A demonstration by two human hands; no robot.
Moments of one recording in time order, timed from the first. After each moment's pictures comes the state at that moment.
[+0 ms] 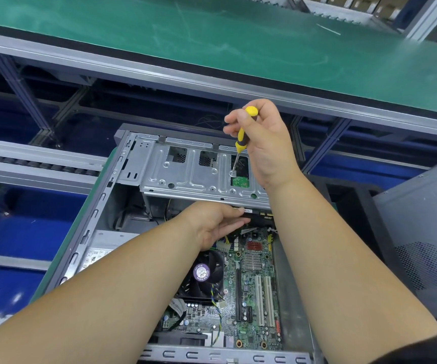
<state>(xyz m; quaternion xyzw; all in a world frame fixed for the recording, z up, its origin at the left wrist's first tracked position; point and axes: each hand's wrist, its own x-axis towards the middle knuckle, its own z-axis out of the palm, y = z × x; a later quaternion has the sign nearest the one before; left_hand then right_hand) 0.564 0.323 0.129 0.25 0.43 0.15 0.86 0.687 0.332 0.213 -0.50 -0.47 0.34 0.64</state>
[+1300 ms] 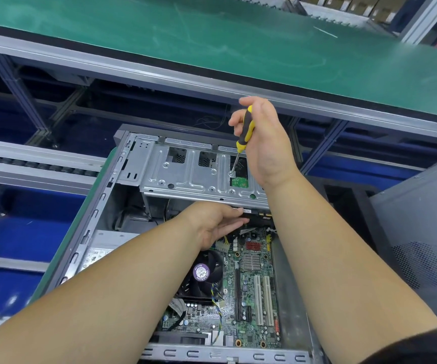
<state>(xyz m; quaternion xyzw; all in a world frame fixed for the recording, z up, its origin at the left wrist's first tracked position) 0.564 0.323 0.130 0.25 0.43 0.15 0.86 0.686 0.334 0.213 -0.50 -0.44 0.35 0.66</state>
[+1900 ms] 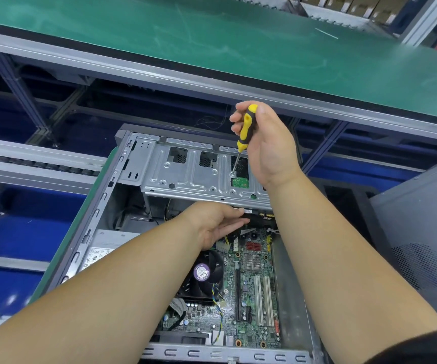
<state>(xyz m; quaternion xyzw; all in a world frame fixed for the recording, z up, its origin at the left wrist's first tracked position) 0.564 0.324 0.129 0.24 0.43 0.15 0.86 0.688 0.333 0.211 -0.47 -0.43 0.37 0.68</state>
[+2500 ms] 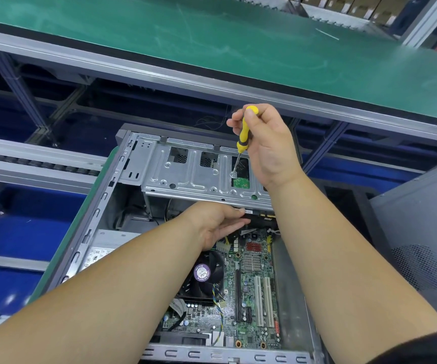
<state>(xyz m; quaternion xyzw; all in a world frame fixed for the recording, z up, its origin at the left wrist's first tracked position) 0.564 0.324 0.130 0.24 0.43 0.15 0.86 0.688 0.336 0.211 -0.48 -0.42 0.38 0.67</state>
